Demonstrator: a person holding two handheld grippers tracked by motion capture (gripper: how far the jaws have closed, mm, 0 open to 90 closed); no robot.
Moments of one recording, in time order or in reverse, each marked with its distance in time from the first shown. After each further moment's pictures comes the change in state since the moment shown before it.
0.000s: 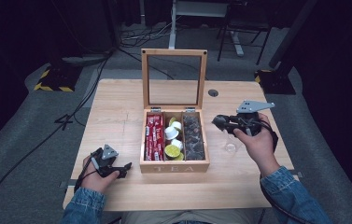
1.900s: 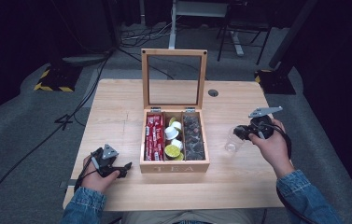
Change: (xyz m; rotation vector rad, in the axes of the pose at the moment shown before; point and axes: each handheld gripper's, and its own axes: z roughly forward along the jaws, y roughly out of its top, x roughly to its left) left arm 0.000 0.001 0.000 0.003 0.002 0.000; right arm -0.045 -0.050 -0.012 0.279 -0.124 0.094
